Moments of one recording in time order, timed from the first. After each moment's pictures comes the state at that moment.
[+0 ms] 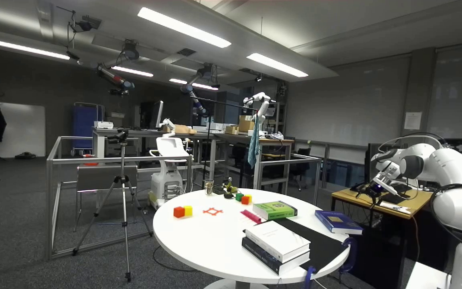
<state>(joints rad) -1.04 1.06 -0.05 -0.91 0.59 1.70 -0.11</state>
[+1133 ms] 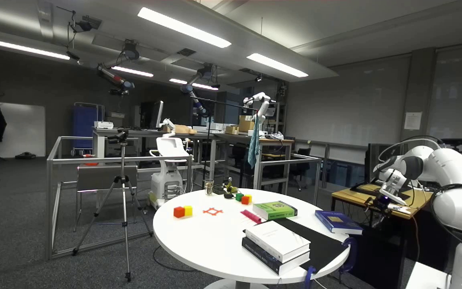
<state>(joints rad) -1.03 1.05 -0.12 -1.05 0.53 1.76 -0.18</state>
